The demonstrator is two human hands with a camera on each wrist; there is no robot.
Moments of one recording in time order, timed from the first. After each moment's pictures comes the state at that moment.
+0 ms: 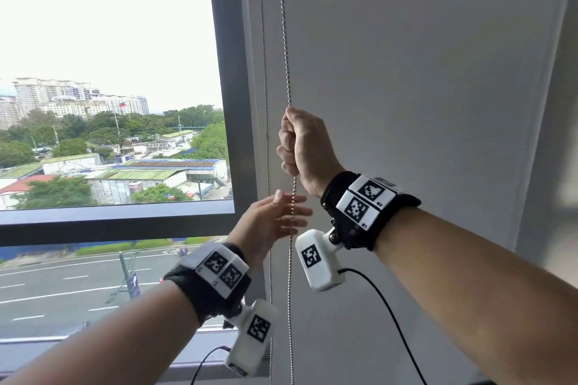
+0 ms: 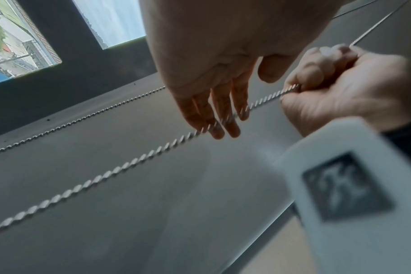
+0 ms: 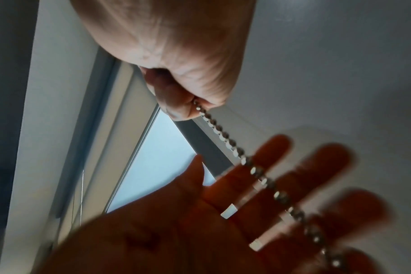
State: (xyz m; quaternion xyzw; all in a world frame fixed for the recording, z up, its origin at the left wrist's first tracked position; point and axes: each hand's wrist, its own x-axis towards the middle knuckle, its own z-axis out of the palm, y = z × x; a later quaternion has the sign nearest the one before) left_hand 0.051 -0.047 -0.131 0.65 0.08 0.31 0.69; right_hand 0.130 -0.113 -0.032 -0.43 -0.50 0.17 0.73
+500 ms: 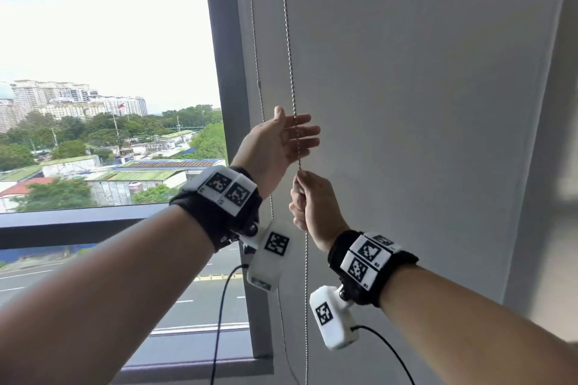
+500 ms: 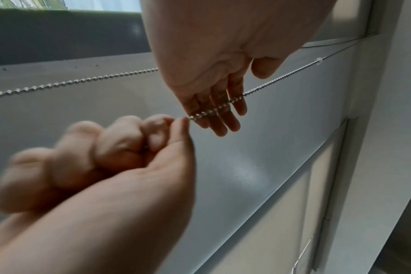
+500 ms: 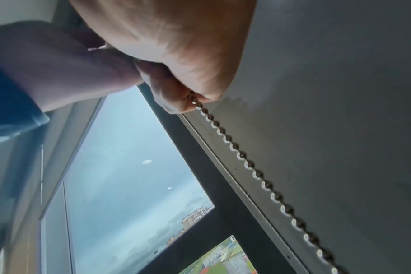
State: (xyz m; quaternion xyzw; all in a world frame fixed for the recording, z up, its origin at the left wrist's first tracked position) left_hand 0.074 -0.055 -0.032 0.62 -0.01 0.35 0.70; right_hand 0.141 -0.119 -0.121 -0.45 -0.45 0.21 0.74
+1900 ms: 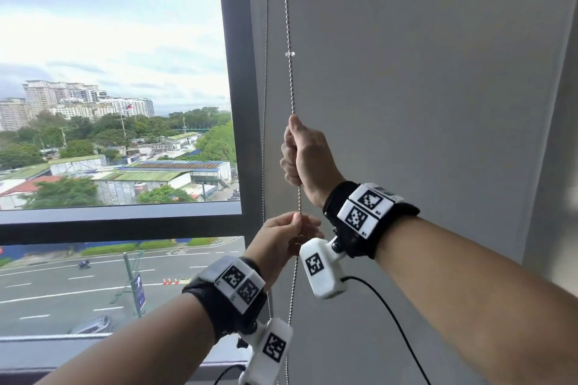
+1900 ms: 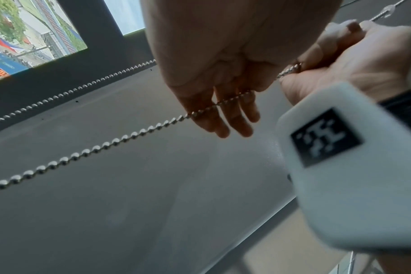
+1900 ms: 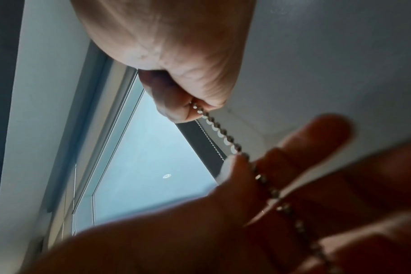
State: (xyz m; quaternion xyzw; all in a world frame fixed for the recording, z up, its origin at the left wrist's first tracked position) left_hand 0.052 -0.064 -0.153 0.66 0.11 0.31 0.67; right_hand 0.126 -0.106 -0.045 -0.43 -0.50 0.21 0.72
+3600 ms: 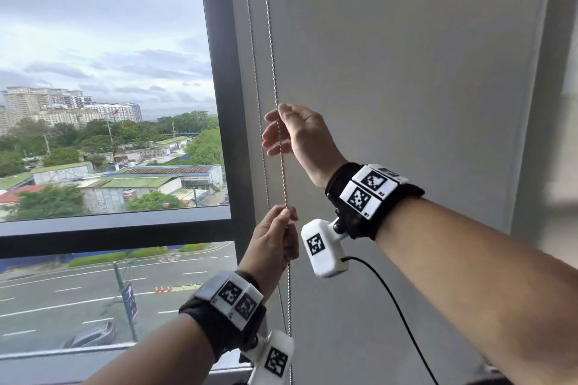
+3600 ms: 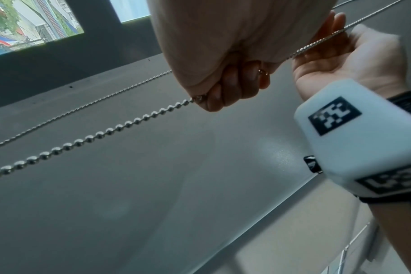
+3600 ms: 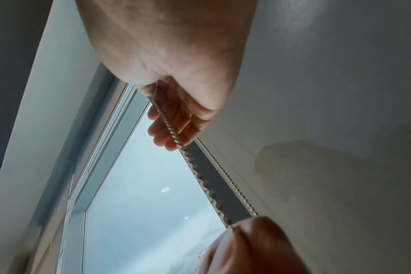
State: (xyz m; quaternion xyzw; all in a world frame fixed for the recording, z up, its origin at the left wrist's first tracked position) left_hand 0.066 -0.065 -0.164 0.61 0.06 0.40 0.68; right_hand 0.148 -0.111 -0.021 -0.45 -0.55 0.10 0.69
